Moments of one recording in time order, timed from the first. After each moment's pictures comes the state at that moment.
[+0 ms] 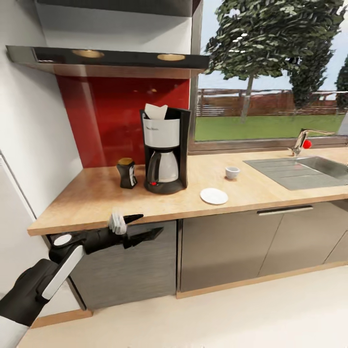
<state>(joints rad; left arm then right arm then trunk) -0.55 0.37 -0.33 -1.41 0.53 0.27 -0.82 -0.01 -0.13 -0.17 -0.68 0.01 -0.15 -0.18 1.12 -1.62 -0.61</state>
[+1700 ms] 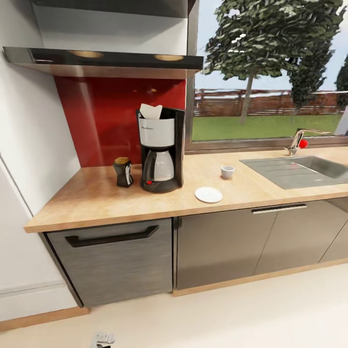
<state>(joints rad) -0.45 0.15 -0.40 -0.02 0.53 -0.14 -0.73 0.17 -0.12 -0.54 -1.11 0.00 -0.04 0.17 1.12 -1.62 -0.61</state>
